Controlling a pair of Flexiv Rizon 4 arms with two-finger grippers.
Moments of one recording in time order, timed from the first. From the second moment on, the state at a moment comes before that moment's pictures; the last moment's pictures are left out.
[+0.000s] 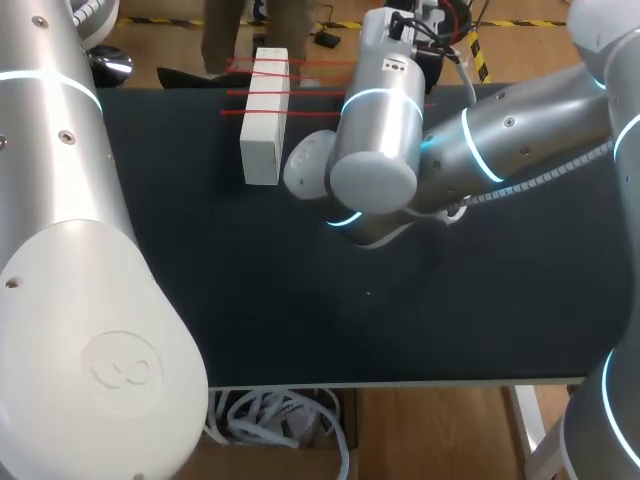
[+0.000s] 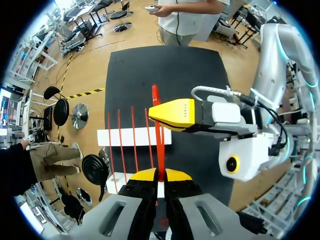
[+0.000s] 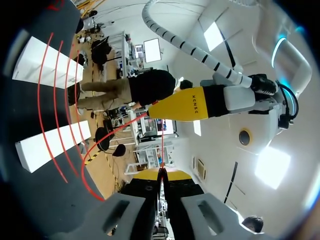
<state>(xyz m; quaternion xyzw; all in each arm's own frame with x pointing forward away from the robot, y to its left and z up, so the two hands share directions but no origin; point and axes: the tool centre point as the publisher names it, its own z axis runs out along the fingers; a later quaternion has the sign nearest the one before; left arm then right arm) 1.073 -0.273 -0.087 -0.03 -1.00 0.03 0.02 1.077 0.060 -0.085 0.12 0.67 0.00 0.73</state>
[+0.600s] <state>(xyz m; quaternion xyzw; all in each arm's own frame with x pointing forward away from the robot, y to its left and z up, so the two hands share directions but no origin) 1.073 -0.273 -0.088 -0.03 -1.00 0.03 0.02 1.080 0.055 -0.085 0.12 0.67 0.00 0.74</state>
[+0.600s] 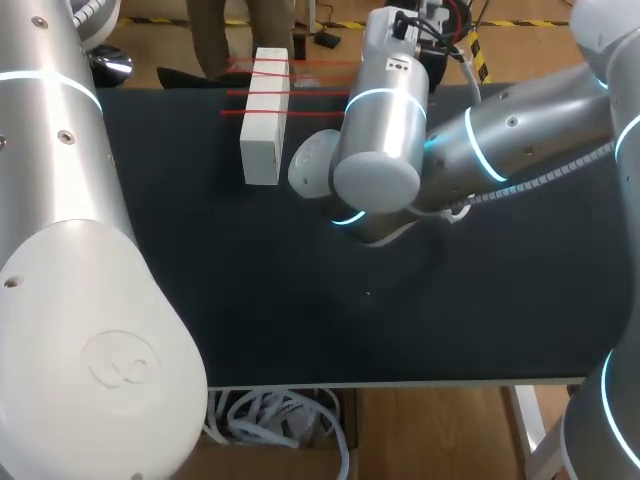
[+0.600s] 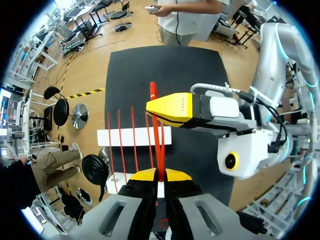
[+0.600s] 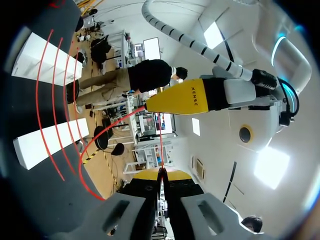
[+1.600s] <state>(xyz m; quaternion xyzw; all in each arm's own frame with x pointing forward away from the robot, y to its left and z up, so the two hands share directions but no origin) 1.073 -0.273 -0.087 -0.03 -1.00 0.03 0.02 1.079 0.065 -0.088 0.11 0.67 0.00 0.73</state>
